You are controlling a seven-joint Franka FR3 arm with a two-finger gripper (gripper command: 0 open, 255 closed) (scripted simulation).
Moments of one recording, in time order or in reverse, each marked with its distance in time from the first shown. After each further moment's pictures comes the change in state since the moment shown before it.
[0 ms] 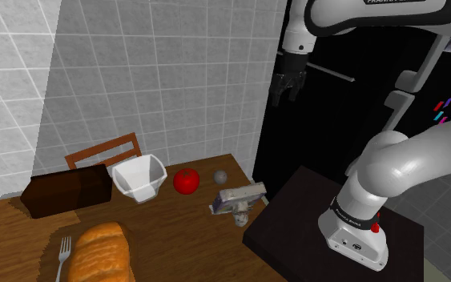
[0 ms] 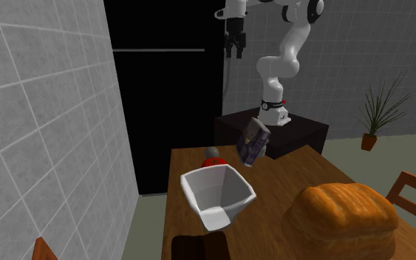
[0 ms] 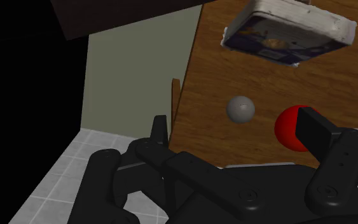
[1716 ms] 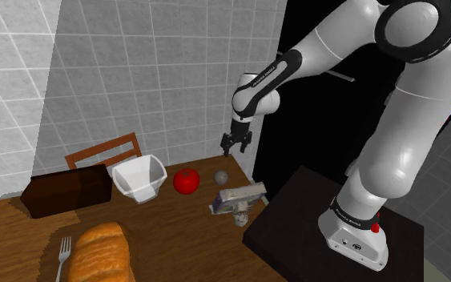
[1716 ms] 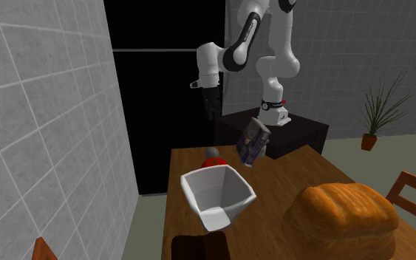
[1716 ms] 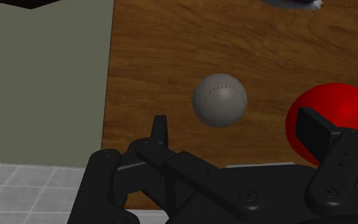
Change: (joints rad) arm 0.081 0.792 -0.024 -0.029 0.292 0.784 -0.137
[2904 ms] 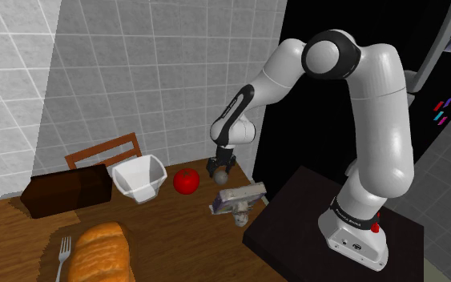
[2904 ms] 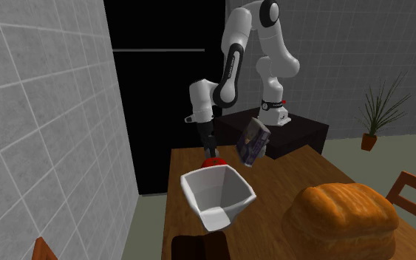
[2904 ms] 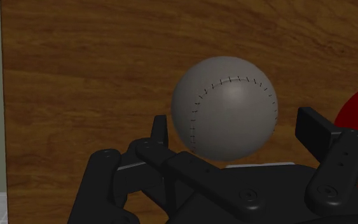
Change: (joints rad) arm -0.026 0.466 0.097 0.221 0.218 0.227 -0.154
